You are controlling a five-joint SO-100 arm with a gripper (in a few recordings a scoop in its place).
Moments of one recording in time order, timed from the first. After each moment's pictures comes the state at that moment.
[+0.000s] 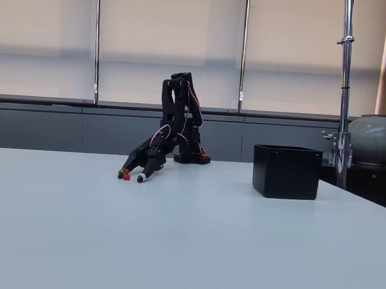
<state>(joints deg) 26.1 115.8 32.9 -62.2 -1.1</state>
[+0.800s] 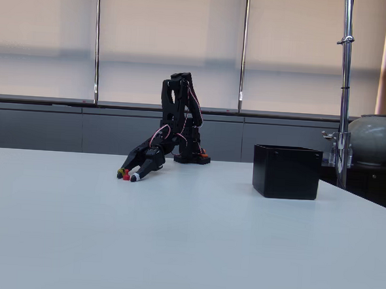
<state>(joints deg) 26.2 115.8 33.5 -61.4 -0.3</state>
